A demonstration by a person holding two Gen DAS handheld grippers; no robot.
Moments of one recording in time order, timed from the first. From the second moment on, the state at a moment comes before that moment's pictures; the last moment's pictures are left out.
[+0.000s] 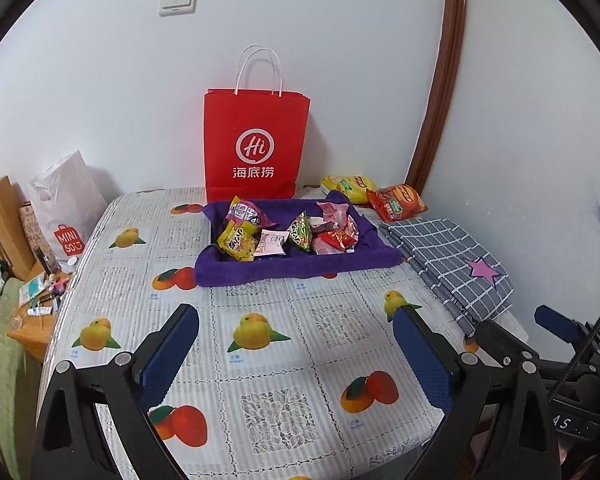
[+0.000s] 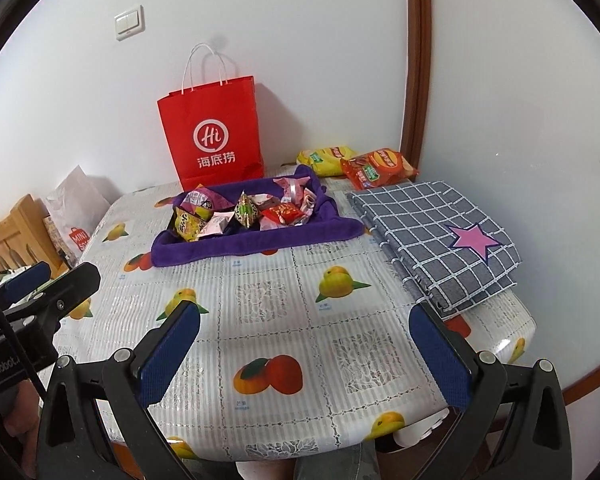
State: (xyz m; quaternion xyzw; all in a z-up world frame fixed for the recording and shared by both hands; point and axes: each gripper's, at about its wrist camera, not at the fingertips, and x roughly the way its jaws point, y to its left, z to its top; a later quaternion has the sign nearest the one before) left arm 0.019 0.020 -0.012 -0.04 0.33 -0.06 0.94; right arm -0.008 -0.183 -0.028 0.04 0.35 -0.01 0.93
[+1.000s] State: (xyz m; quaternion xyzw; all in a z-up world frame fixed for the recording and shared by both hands) left arm 0.013 0.022 -0.005 -0.04 0.33 -0.06 0.94; right arm -0.023 -0.186 -0.020 0.05 0.35 -0.01 0.94
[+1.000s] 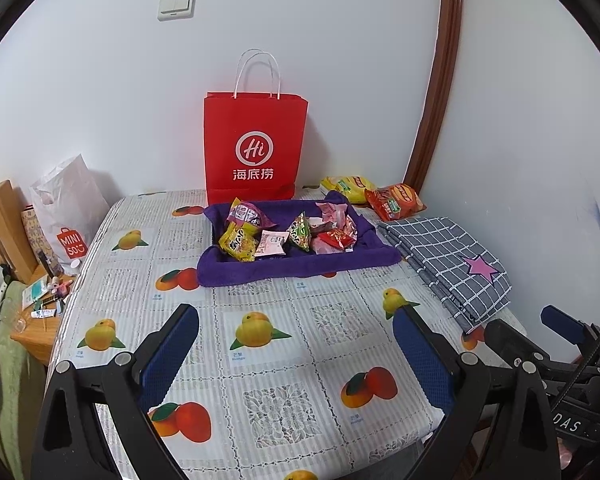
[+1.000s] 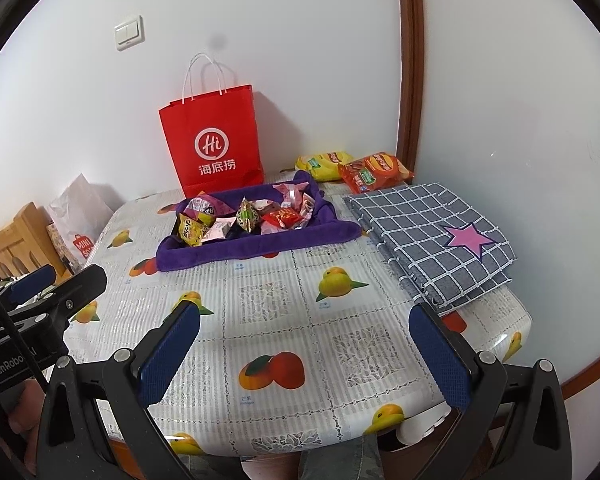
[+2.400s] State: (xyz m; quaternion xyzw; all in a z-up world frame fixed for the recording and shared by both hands) left arm 0.014 0.013 -0.006 -0.03 0.33 -0.07 0.94; right arm -0.028 -0.188 -0.014 0.05 0.34 -0.01 0.94
